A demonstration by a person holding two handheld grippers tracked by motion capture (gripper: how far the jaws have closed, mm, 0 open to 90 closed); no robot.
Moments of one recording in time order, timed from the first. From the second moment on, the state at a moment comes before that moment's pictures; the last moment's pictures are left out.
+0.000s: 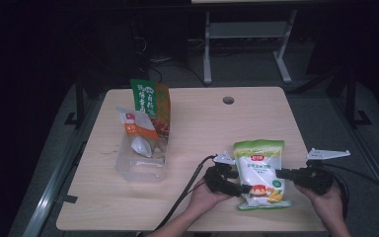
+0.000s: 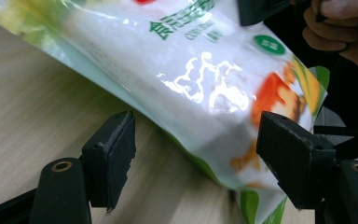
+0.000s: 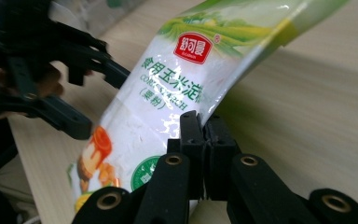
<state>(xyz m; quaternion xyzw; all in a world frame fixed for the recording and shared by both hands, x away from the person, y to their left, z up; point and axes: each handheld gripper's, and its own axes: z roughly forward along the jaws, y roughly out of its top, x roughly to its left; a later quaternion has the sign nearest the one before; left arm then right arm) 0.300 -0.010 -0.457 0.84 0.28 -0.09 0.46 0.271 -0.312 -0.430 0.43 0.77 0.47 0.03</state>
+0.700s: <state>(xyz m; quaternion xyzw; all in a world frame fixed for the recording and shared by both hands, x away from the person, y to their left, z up) 0.306 0.015 -0.422 0.81 0.27 0.00 0.52 0.269 -0.278 -0.408 0.37 0.78 0.51 0.08</state>
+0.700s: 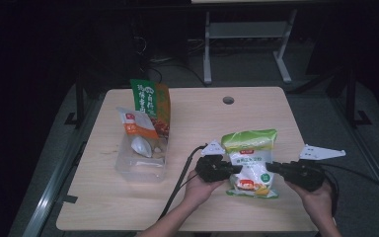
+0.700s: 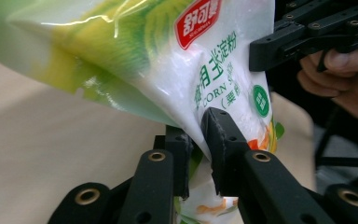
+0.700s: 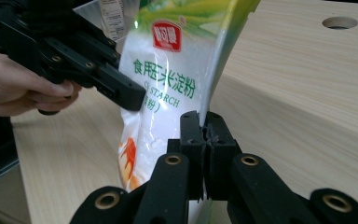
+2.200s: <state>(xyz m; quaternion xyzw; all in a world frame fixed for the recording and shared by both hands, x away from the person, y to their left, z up) 0.287 0.052 -0.425 0.85 0.24 0.05 0.47 0.286 -0.242 -0.402 0.33 0.82 0.46 0.06</state>
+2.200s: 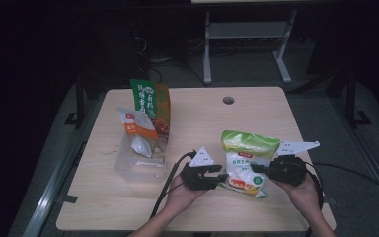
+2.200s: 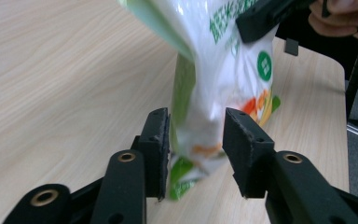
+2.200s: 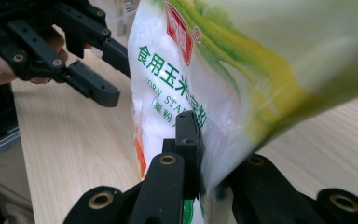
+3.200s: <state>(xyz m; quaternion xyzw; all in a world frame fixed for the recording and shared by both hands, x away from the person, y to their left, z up) 0.247 0.091 -0.427 0.84 0.23 0.06 0.49 0.305 -0.216 -0.368 0.32 0.83 0.45 0.09</state>
